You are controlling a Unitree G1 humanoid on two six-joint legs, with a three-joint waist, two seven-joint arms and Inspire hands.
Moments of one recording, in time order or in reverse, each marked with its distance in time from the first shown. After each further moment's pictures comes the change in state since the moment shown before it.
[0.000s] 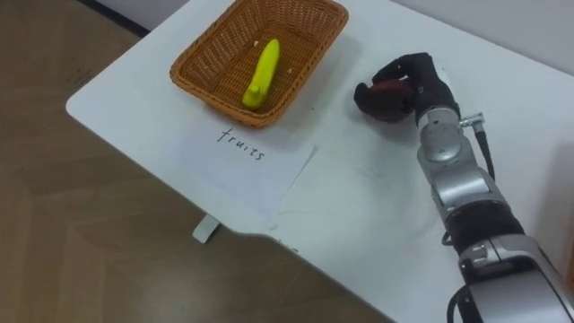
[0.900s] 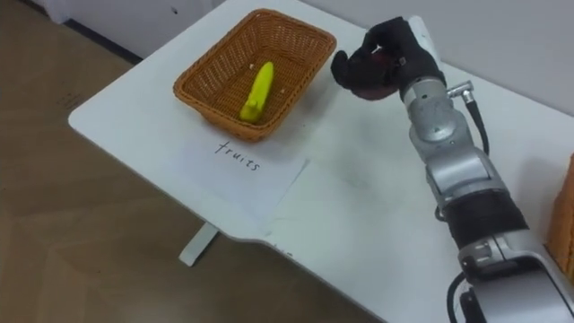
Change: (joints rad) left arm 0.070 0.014 0.080 0.000 0.049 0.002 -0.037; right arm 0.002 -0.010 -0.017 -0.273 -0.028 0.035 0.087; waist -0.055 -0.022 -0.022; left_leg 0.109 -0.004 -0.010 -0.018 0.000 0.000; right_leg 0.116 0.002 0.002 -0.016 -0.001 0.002
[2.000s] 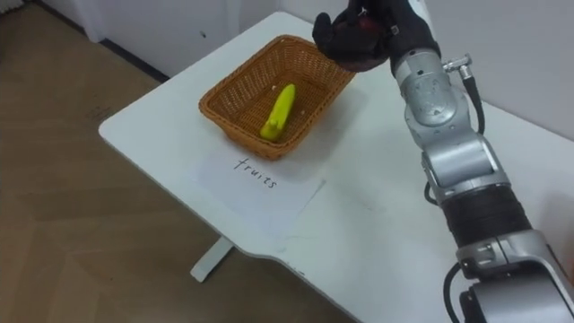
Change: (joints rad) left arm 0.023 0.003 0.040 0.043 0.030 0.029 -0.056; right arm 0.000 0.007 -0.016 -0.166 0.026 0.054 0.016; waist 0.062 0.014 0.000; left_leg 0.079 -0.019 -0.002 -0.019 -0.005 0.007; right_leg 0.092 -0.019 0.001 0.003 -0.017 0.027
